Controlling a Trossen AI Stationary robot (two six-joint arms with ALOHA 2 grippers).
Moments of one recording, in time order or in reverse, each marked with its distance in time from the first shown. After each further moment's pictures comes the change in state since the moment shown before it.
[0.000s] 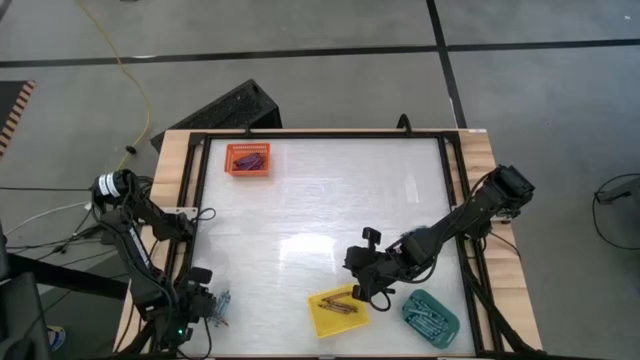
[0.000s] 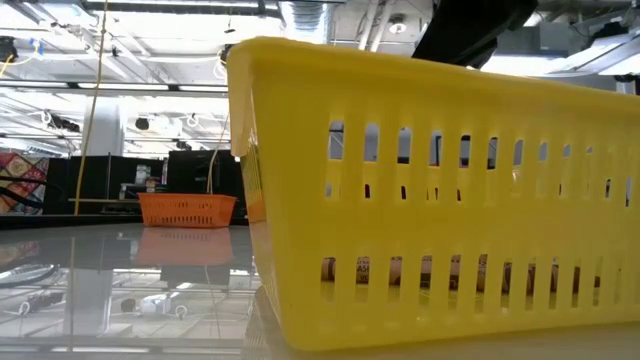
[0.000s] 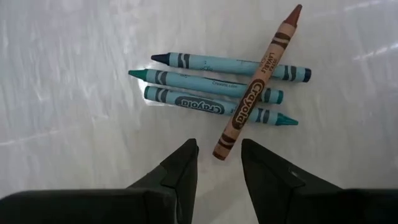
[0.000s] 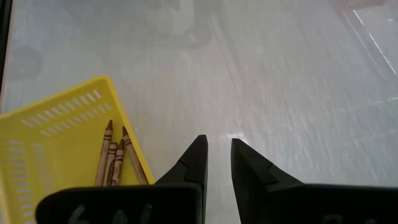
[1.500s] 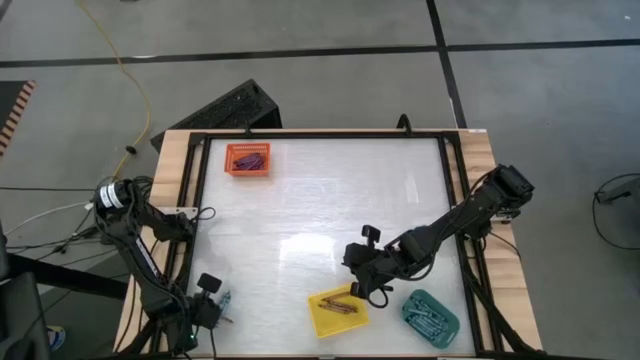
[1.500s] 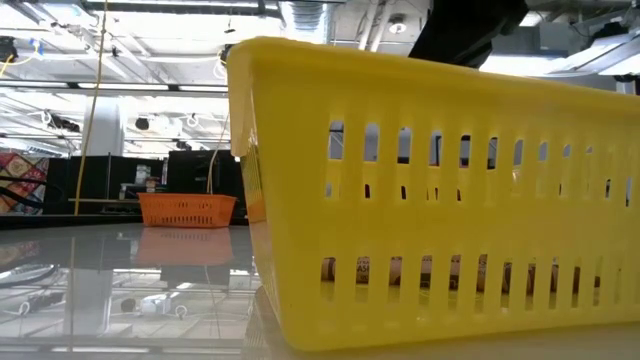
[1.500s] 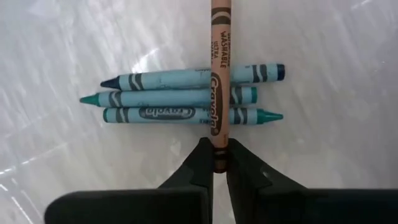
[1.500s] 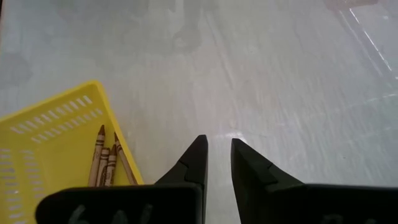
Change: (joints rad) left arm 0.058 0.103 0.046 0.040 0.096 0.247; right arm -0.020 0.000 0.000 0.000 -0.002 0.000
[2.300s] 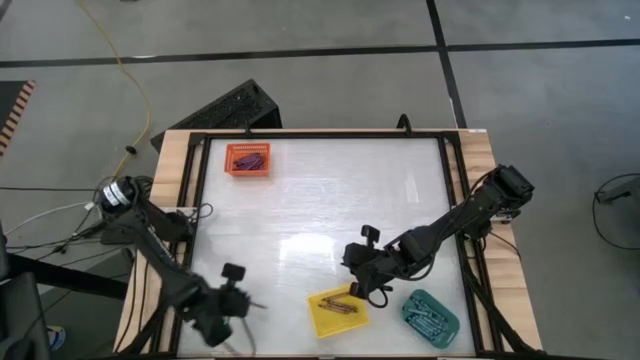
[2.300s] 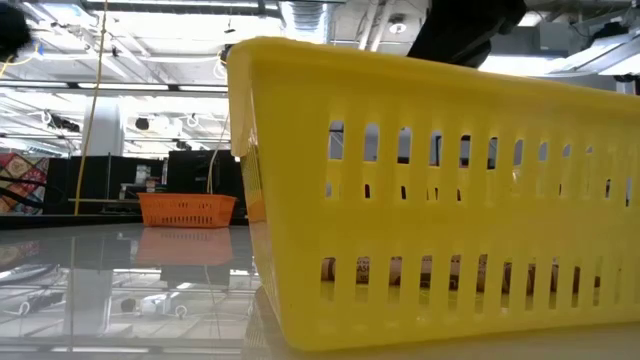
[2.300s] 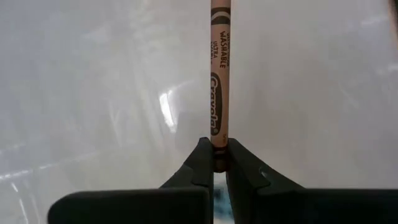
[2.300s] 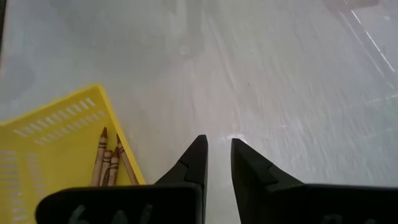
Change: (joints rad) left arm 0.240 -0.002 0.192 -0.109 -0.171 0.138; right arm -0.001 0.000 0.000 0.007 0.000 0.000
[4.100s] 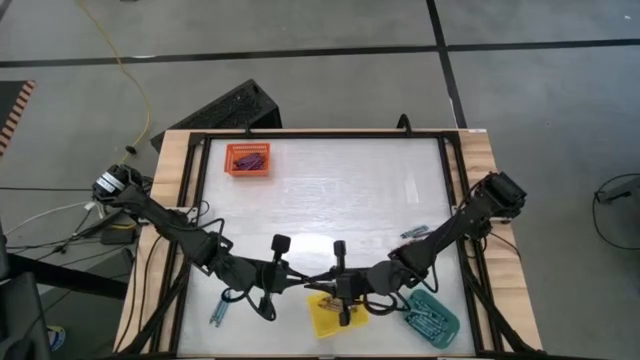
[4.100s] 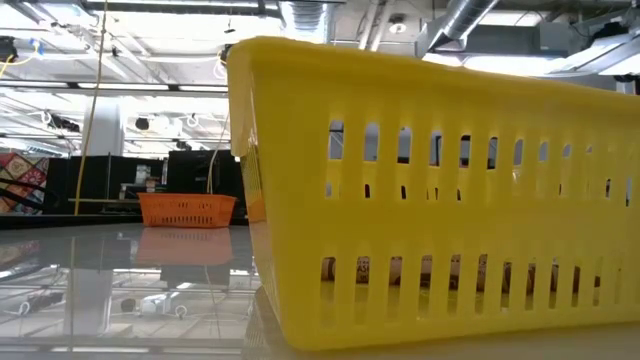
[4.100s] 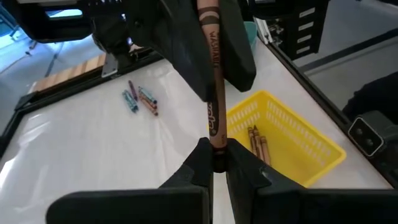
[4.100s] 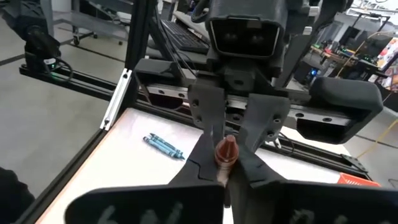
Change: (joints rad) left arm 0.366 -0.135 0.000 0.759 -0.148 0.741; right arm 0.066 0.093 -0.002 0.912 0.033 -0.828
